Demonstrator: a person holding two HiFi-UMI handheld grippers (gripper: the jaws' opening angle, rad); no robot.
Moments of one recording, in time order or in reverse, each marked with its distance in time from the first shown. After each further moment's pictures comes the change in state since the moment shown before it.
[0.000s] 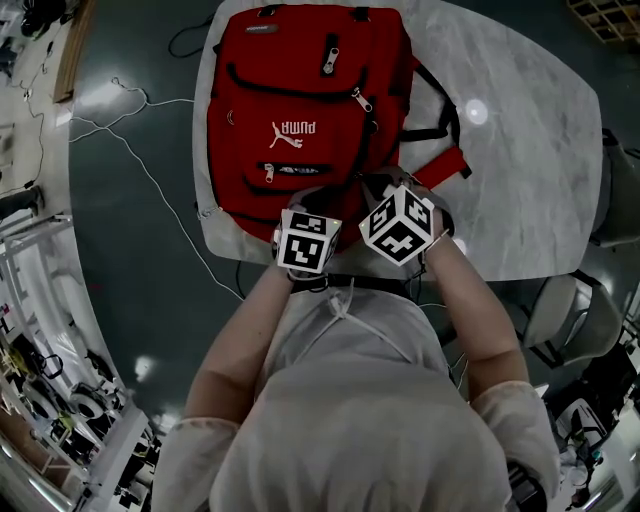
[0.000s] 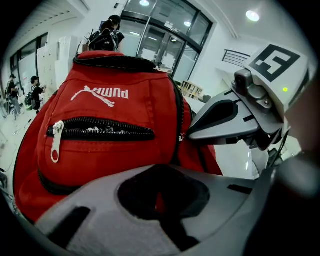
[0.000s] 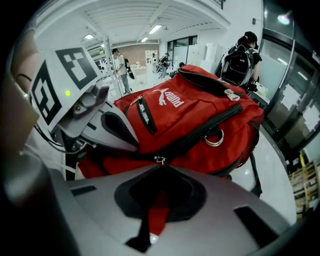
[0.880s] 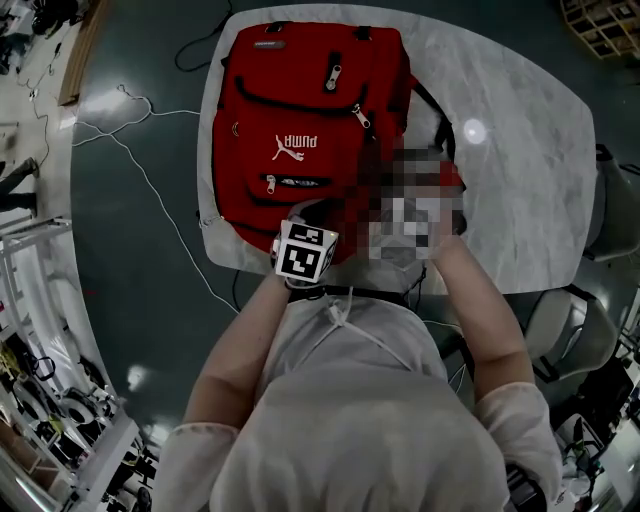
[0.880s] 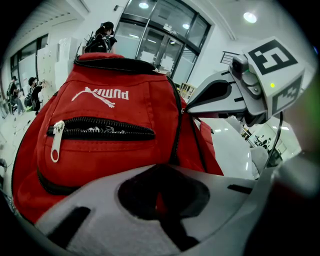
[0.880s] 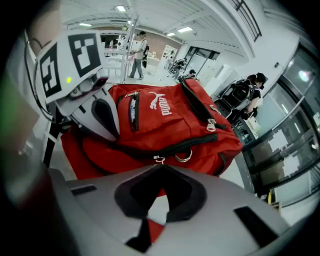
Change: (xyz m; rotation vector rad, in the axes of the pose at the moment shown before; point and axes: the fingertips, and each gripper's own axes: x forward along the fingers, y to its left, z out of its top) left arm -0.002 -0.001 0.002 0.006 -0.027 -0.012; right arm -0.021 -0.045 0.011 -0.304 0.030 -0.217
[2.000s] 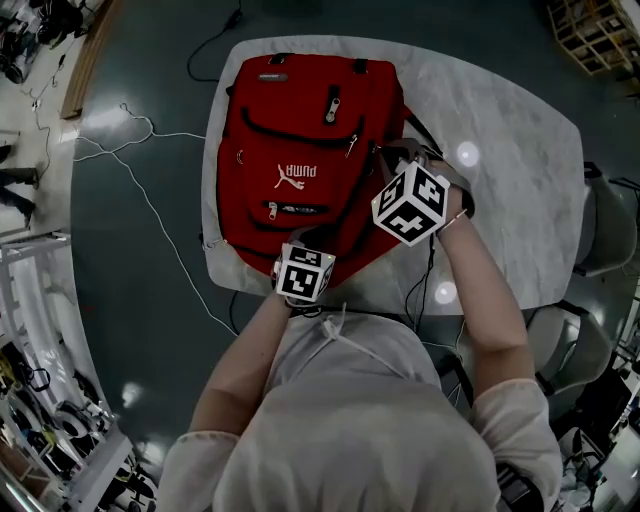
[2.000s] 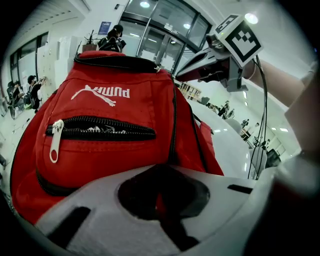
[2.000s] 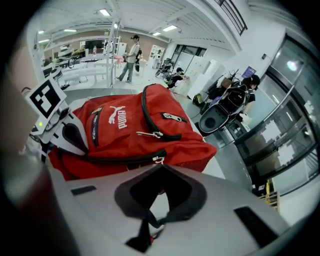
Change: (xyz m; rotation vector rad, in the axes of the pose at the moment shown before) left arm 0.005 0.002 -0.003 -0.011 0.009 -0.012; right arm -0.009 -0.101 0.020 0.107 0.007 -0.046
